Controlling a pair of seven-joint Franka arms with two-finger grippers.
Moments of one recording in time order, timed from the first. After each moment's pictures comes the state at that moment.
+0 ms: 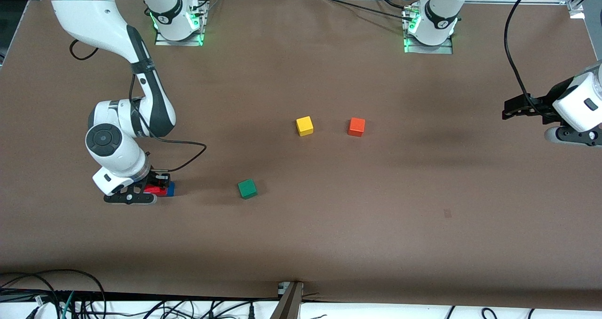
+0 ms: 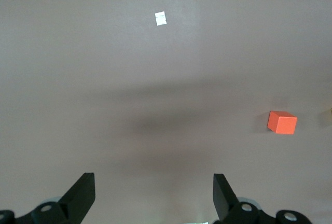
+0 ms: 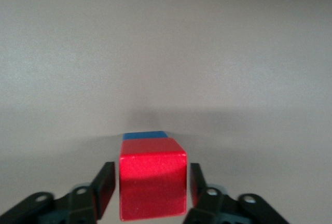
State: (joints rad) left arm -0.09 0.21 0.10 -1.41 -0.03 1.45 0.10; right arm 0.32 0.58 -0.21 -1.72 -0.10 2.38 0.19
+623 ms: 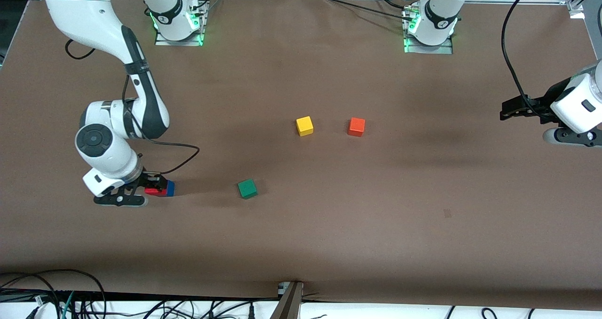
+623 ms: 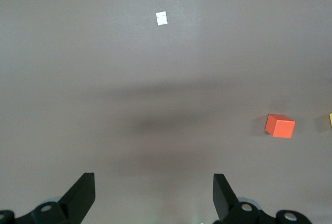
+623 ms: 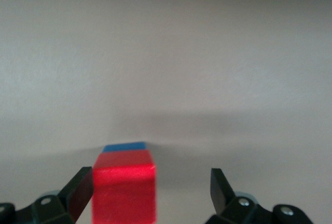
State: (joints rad) left arm -0.09 0.21 0.10 -1.41 -0.03 1.45 0.06; right arm 0.29 0.58 -0.23 -1.69 -0.10 2.39 0.19
